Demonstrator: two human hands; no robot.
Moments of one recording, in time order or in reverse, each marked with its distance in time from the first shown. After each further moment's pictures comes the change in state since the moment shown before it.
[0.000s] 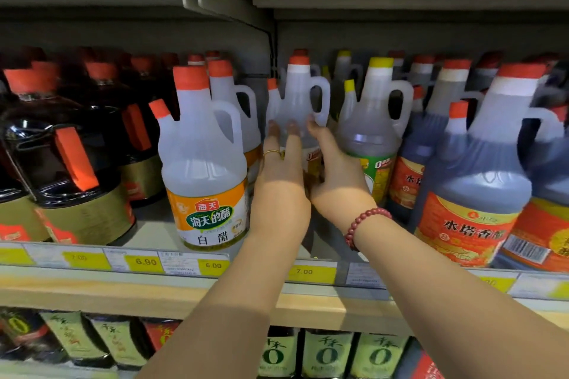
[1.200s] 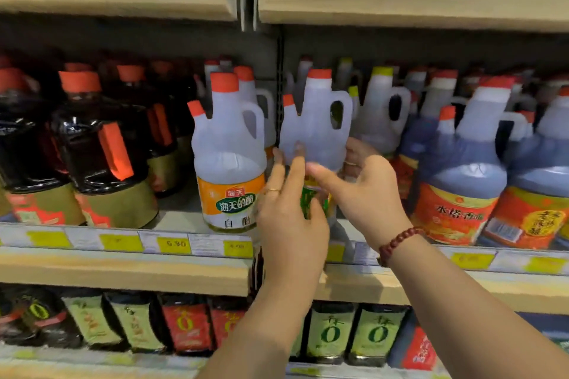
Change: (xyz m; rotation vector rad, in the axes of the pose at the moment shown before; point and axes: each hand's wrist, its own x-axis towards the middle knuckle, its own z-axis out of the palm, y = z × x) left_hand -0.083 -0.009 -0.004 -0.600 0.443 -0.026; right_hand -0.043 -0.017 -0.005 0.356 0.261 -0.092
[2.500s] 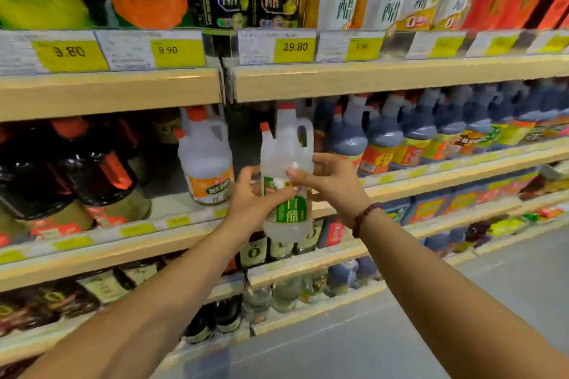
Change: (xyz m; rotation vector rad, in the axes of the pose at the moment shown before) left_hand 0.030 0.040 -0.089 -0.546 -0.798 -0.602; right_hand -0.062 -0.114 -0.048 0.085 -0.034 0.568
